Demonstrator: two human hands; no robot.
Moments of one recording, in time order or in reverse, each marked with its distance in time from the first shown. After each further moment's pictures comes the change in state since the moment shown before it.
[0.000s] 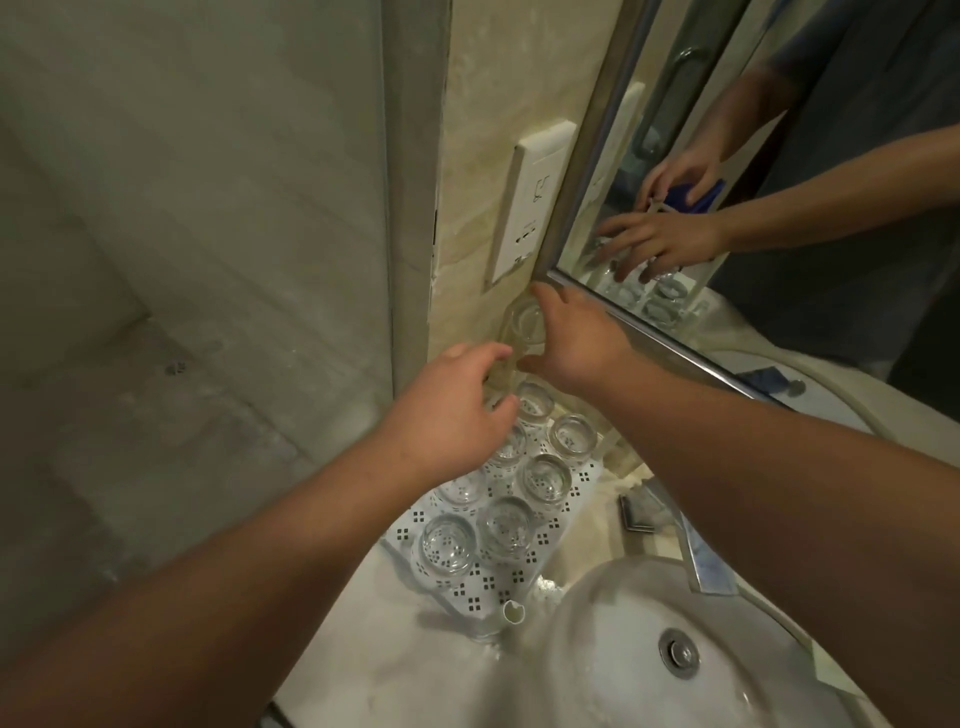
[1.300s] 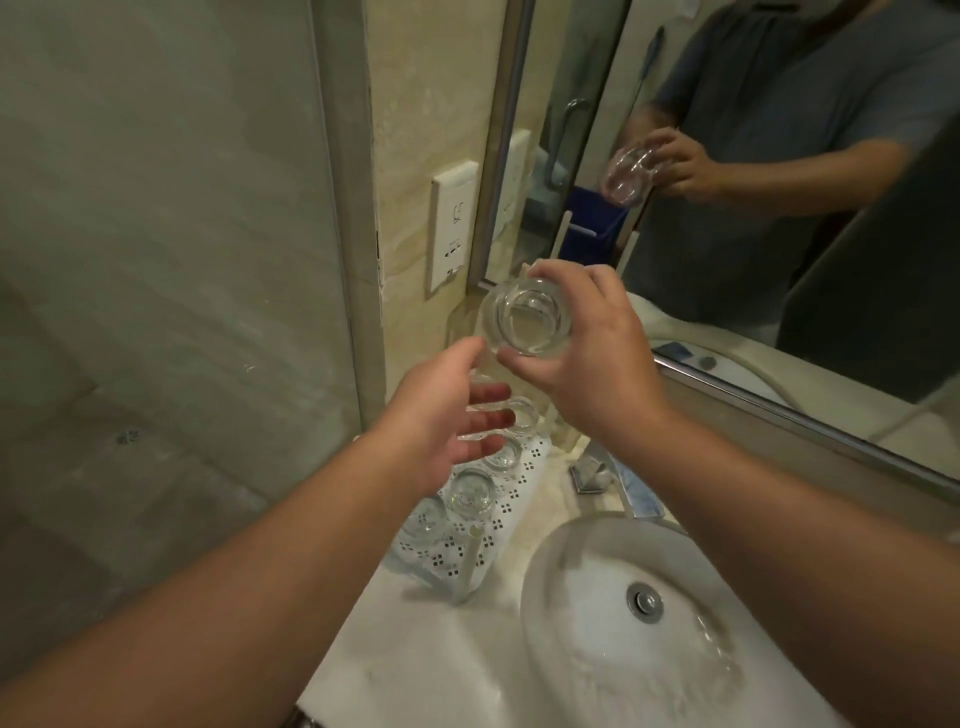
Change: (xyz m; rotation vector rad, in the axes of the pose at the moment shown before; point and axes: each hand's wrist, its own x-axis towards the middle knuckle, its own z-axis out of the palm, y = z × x) left_hand -0.059 0.083 -0.020 -1.086 -0.190 -0.591; right_hand -0.172 -0.025 -0.075 0.430 0.606 -0.031
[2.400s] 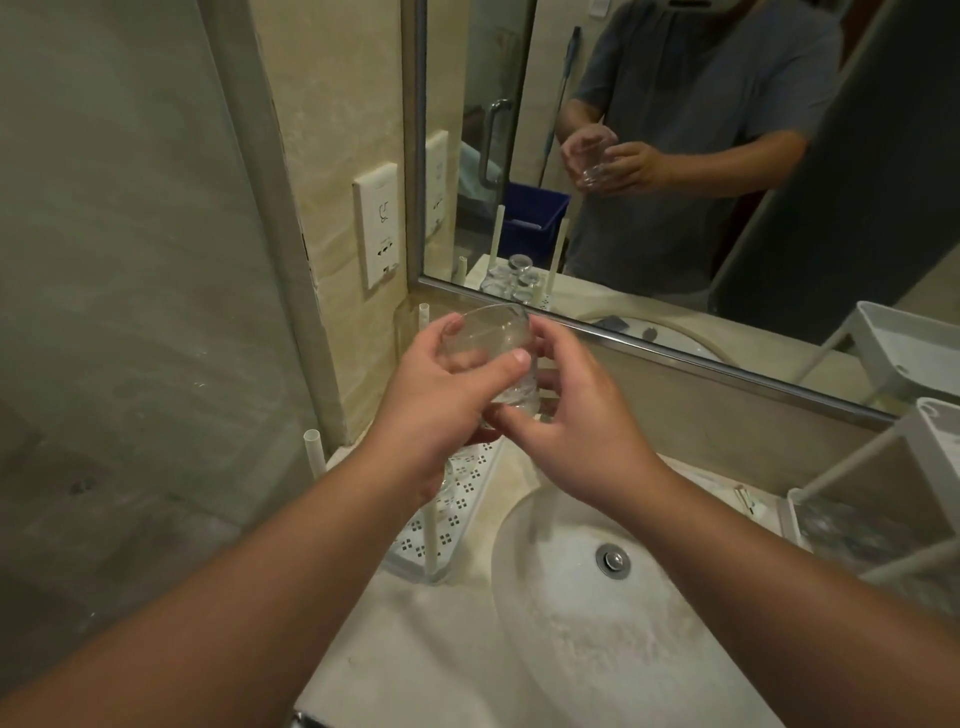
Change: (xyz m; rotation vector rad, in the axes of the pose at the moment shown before) left_hand -0.052 -0.022 0.044 0.125 -0.089 0.293; right_hand -0.094 0.001 -0.040 0.272 -0.096 0.247
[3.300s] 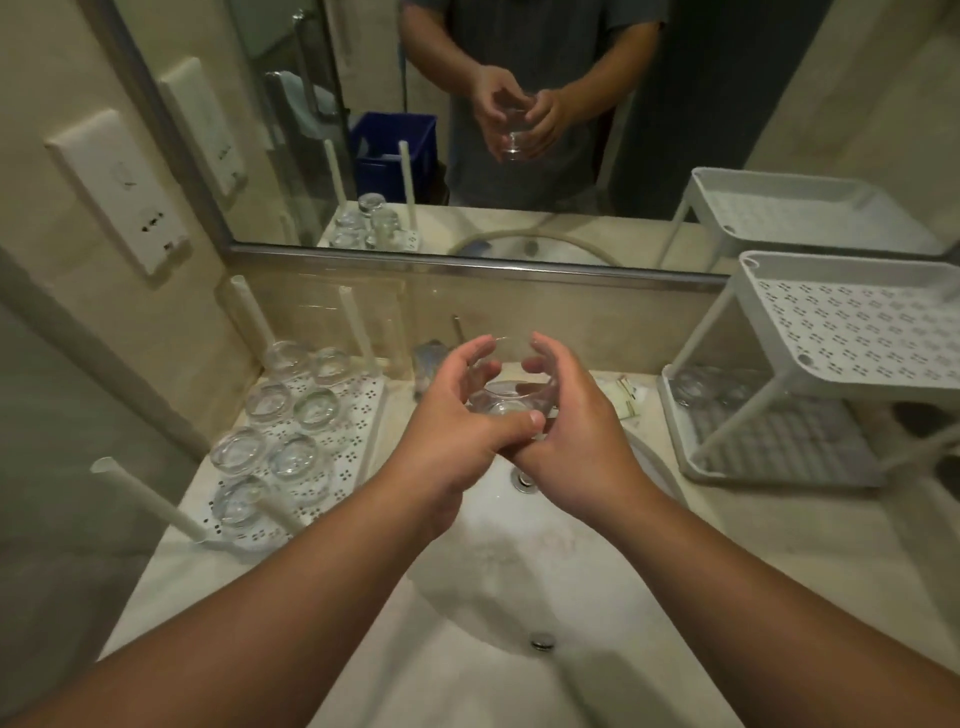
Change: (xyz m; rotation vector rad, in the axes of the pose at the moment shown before) left_hand -0.029 -0.088 0.133 0.091 -0.380 -0.105; right_hand -0.099 0.104 -0.072 0.078 0.214 0.362
